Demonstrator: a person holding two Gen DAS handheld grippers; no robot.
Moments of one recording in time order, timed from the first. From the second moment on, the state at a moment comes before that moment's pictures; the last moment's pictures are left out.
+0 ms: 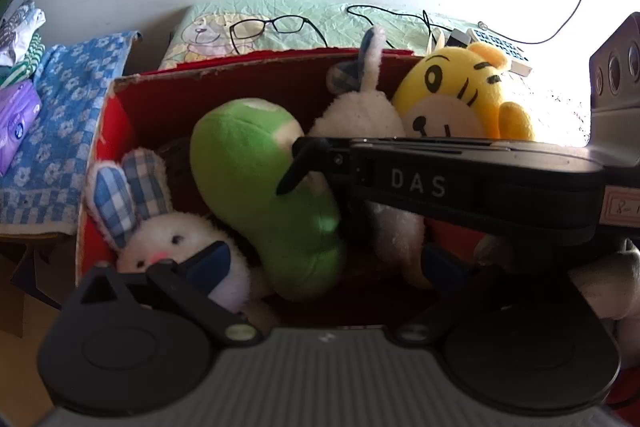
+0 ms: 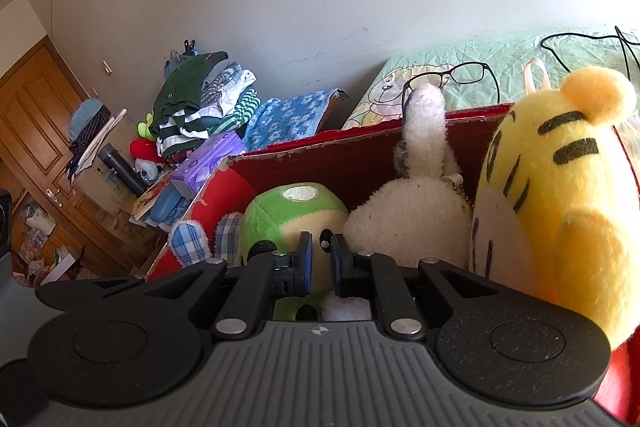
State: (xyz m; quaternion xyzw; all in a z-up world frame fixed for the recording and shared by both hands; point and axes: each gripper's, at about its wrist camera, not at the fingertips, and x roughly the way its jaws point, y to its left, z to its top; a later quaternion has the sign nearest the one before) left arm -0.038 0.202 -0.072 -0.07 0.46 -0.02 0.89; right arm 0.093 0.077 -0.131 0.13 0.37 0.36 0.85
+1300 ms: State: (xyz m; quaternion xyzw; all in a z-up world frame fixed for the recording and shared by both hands) left arm -0.032 0.209 -0.082 -0.10 0.44 -0.07 0.89; right arm 0.093 0.076 -0.131 0.14 0.37 0.37 0.84
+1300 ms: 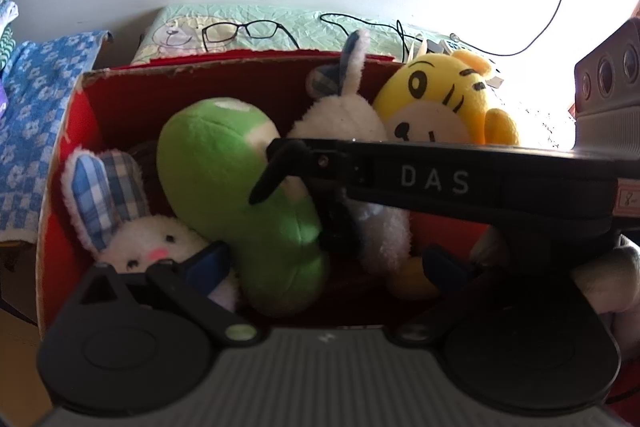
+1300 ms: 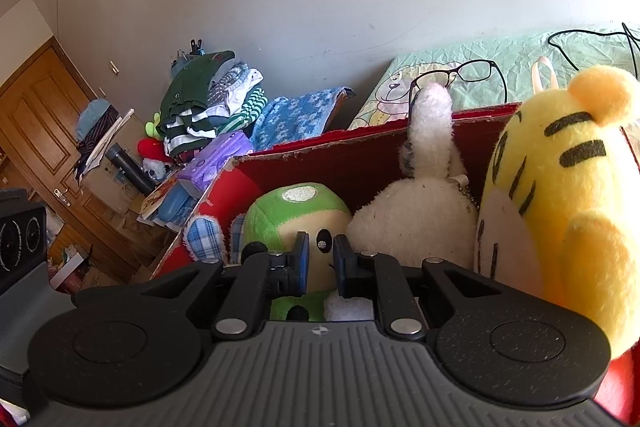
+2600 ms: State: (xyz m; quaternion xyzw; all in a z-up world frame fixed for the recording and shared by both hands) left arm -0.032 0.206 -0.084 -0.10 0.43 -0.07 0.89; right arm 0.086 0.078 -0.127 0.12 0.33 0.37 0.86
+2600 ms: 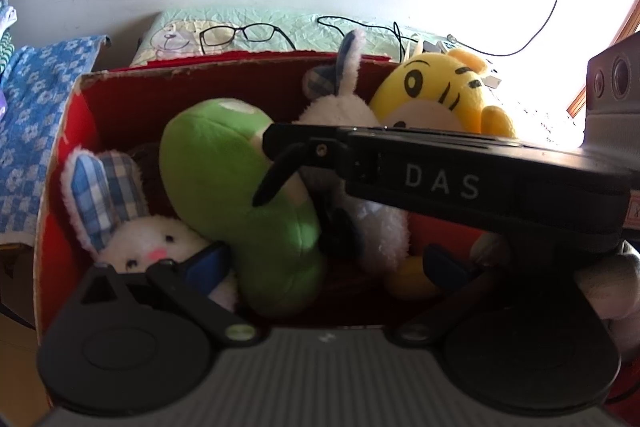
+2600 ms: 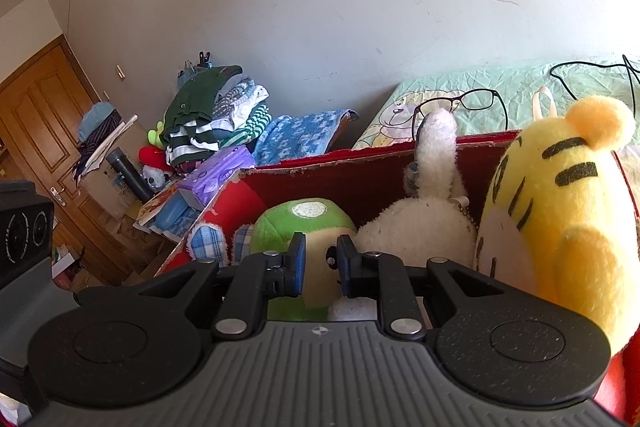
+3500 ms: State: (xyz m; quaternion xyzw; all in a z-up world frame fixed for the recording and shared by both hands) left arm -0.032 0.208 -0.084 -0.11 0.42 -0.07 0.90; right arm 0.086 0.076 -0.127 0.14 0.33 0.36 0.86
